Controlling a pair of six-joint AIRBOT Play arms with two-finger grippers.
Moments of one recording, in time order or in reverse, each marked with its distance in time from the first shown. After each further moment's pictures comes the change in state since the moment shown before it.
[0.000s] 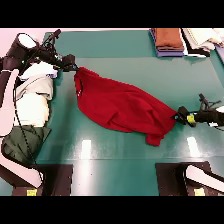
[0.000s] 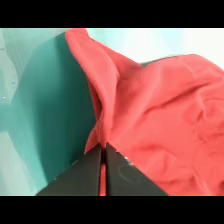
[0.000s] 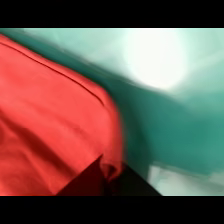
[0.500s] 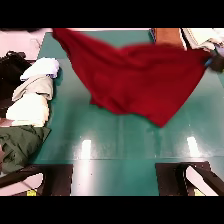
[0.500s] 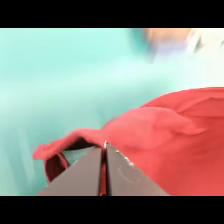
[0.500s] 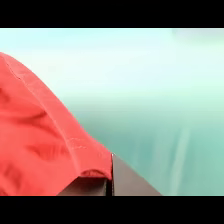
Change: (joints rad) left arm 0.000 0.522 0.014 0.023 0.214 -0.003; right arm 0.091 0.306 0.660 0.015 0.066 -0.069
